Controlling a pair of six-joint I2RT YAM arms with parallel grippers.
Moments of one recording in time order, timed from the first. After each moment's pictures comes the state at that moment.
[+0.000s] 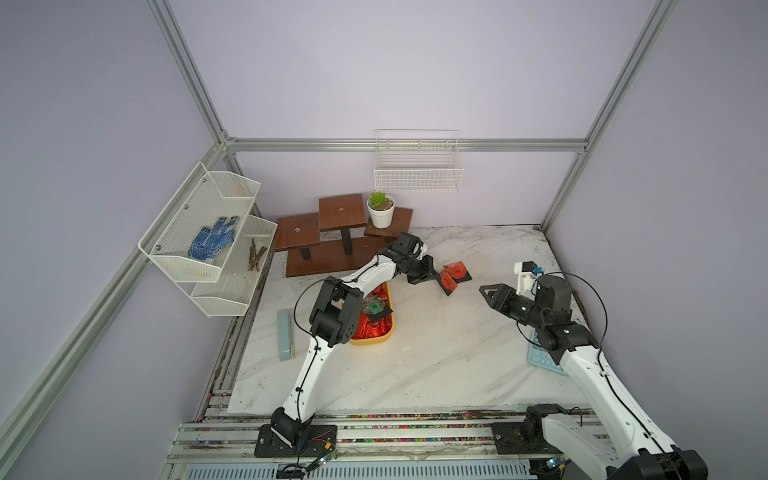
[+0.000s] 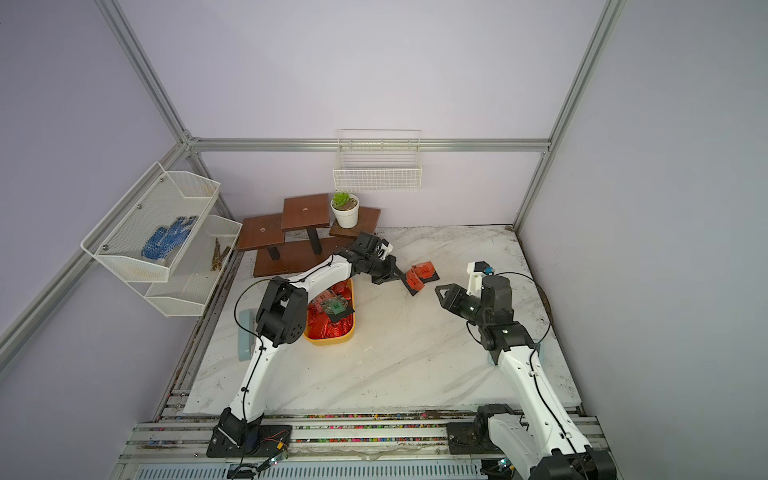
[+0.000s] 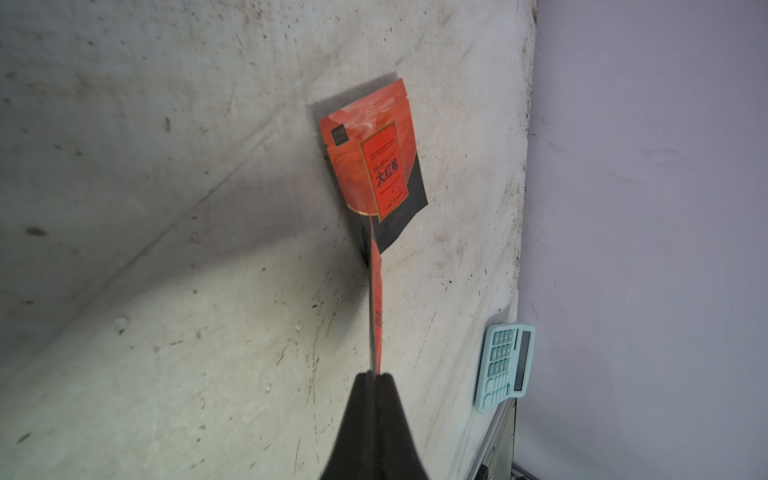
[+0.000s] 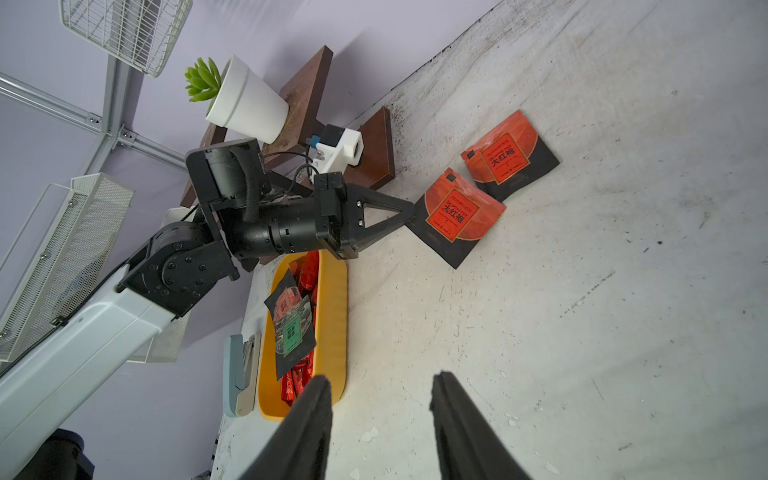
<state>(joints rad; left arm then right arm) -0.53 2.44 2.08 -0.47 0.58 -0.76 0.05 0.95 0.72 -0.26 -0.47 0.64</state>
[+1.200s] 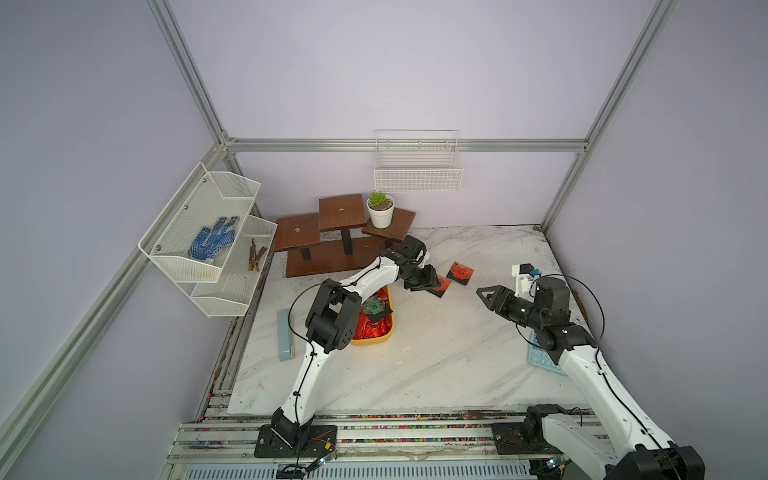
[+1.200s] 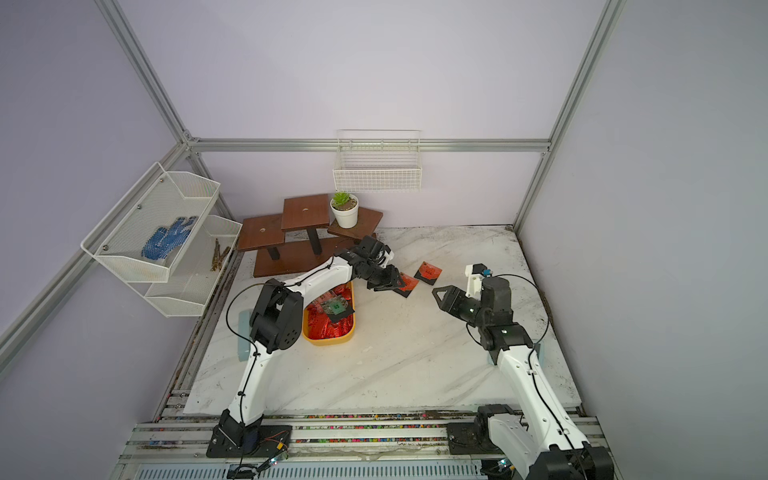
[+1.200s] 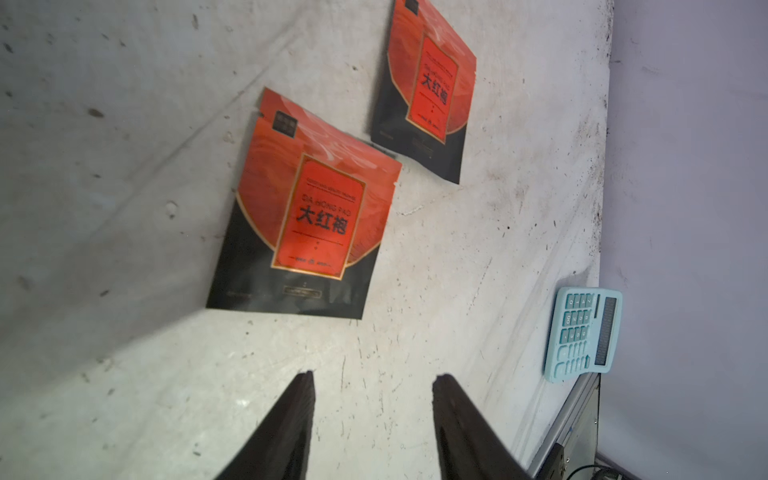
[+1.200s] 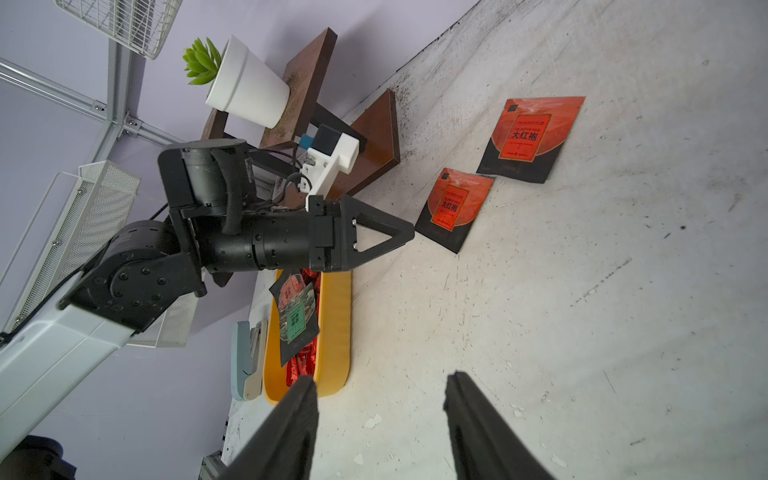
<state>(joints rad) -0.59 2.30 1.95 -0.61 0.44 -0.57 0.05 0.97 0.70 -0.24 -0.52 0.64</state>
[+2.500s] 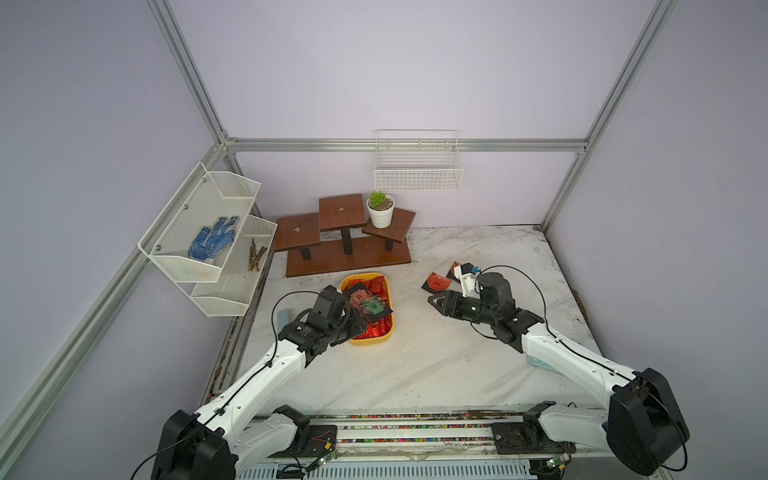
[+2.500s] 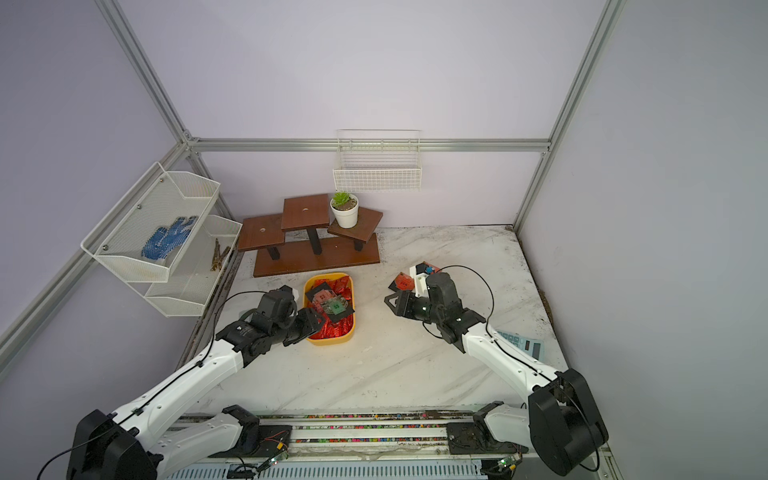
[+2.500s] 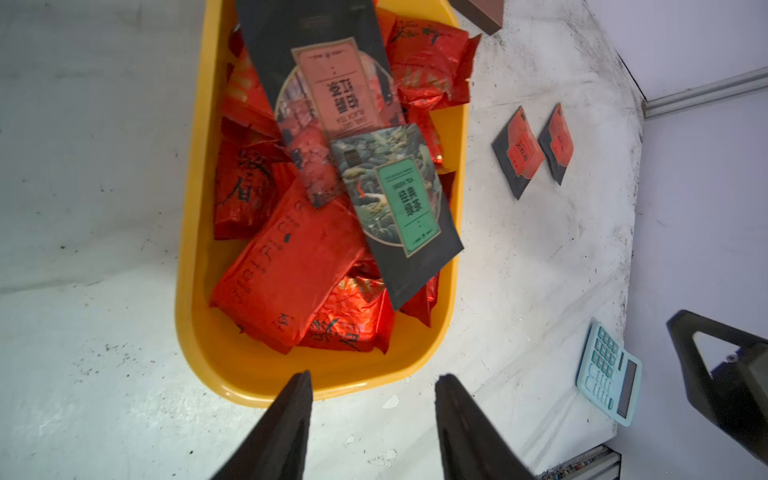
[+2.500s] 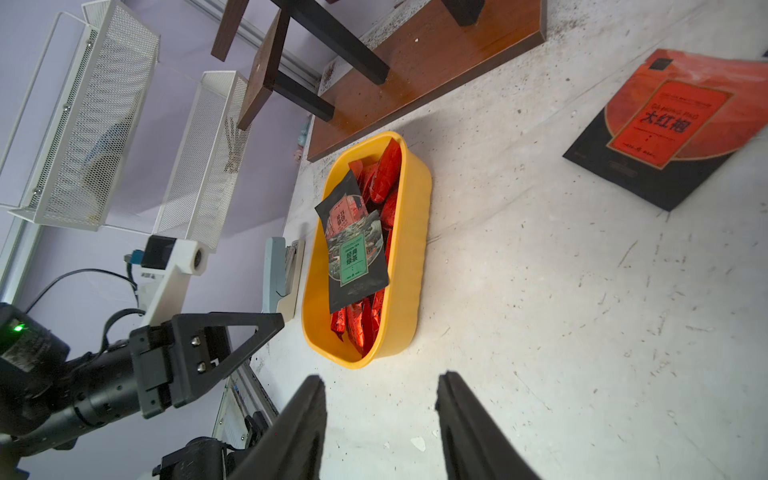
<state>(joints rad) -0.44 1.08 0.72 -0.48 0.09 -0.89 0.47 1.26 0.77 -0.01 -0.43 0.72</state>
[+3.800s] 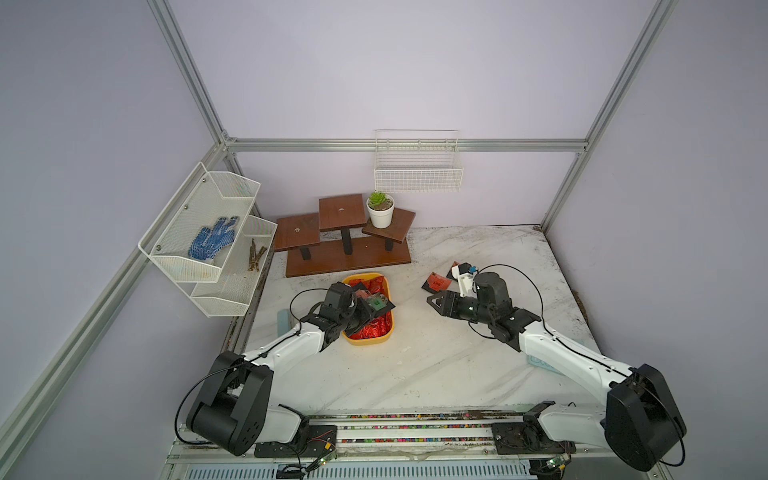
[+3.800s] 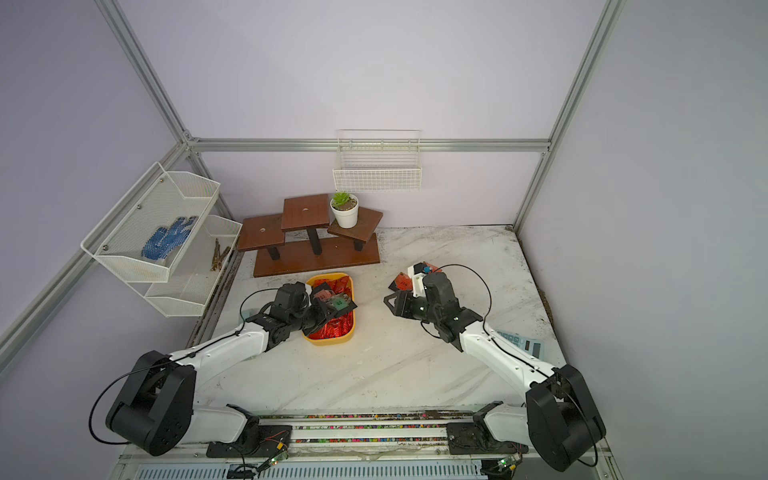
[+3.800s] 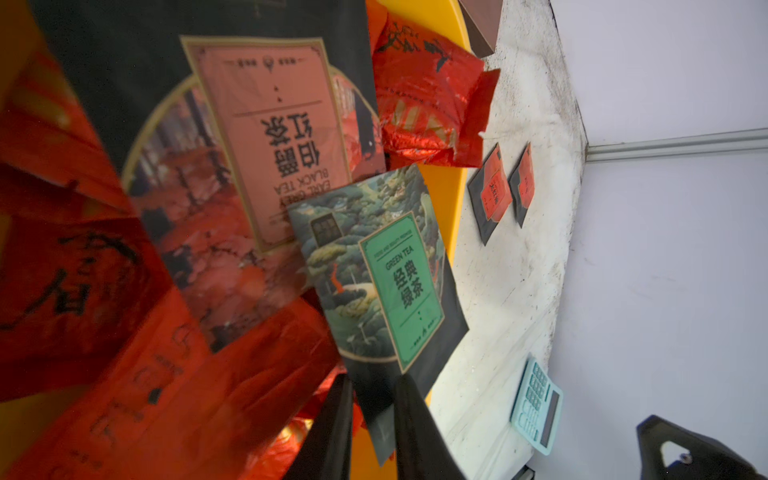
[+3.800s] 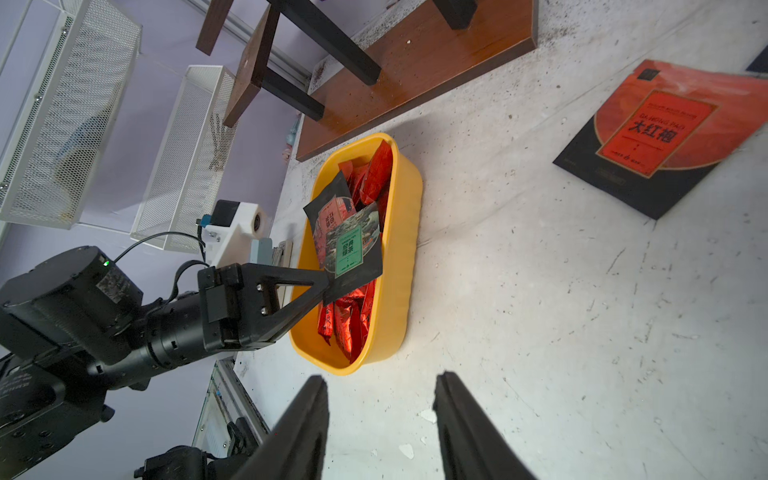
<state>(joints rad) -0.39 1.38 0.71 -0.06 0.24 -1.01 0.48 1.28 0.78 -0.02 -0.39 0.69</state>
